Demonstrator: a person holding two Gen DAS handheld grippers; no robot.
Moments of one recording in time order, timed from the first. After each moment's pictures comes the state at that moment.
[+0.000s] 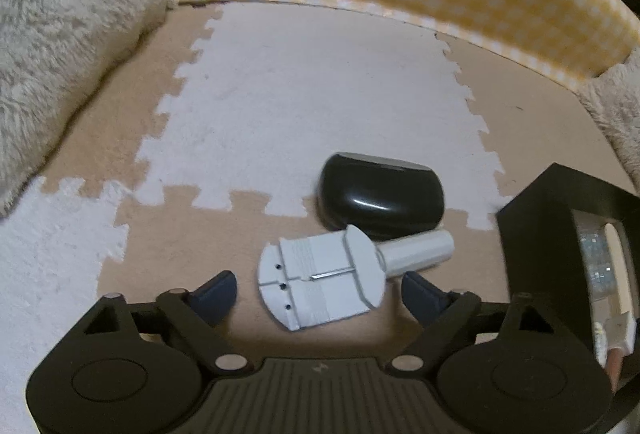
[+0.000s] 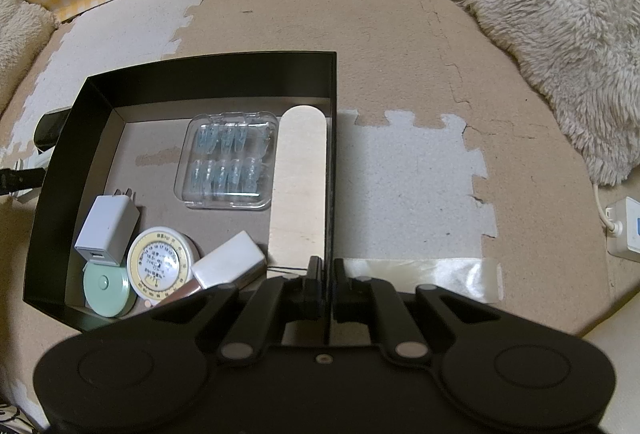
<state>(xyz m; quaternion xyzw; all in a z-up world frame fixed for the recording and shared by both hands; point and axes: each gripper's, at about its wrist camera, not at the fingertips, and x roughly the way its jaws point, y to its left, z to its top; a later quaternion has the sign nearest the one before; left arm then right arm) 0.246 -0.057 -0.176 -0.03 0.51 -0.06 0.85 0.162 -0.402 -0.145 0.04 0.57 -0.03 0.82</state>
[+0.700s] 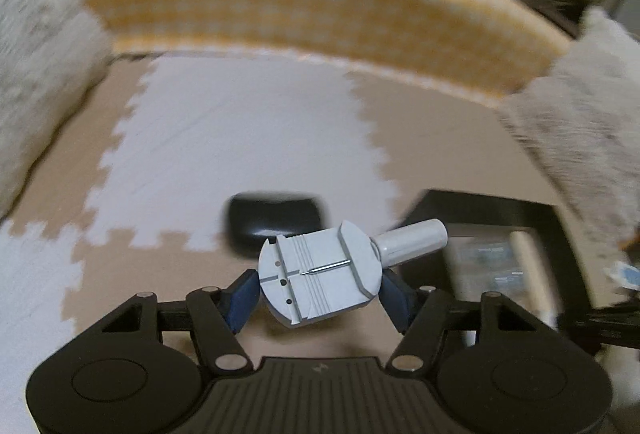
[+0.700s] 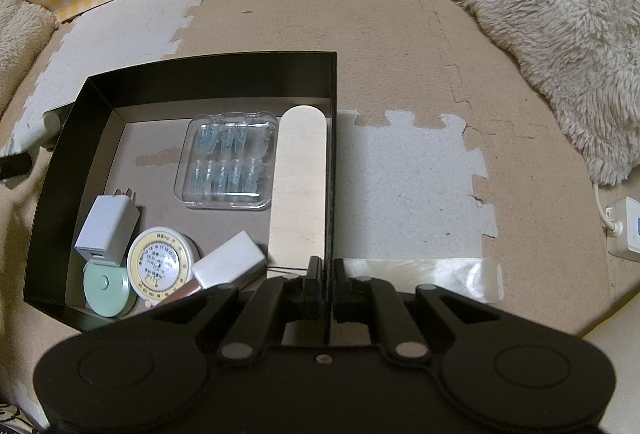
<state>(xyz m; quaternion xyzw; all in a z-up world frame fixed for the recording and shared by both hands) 0.219 -0.090 -0.124 -0.05 0.46 -0.16 0.87 0.162 -0.402 -0.145 0.03 0.57 -0.03 0.82</state>
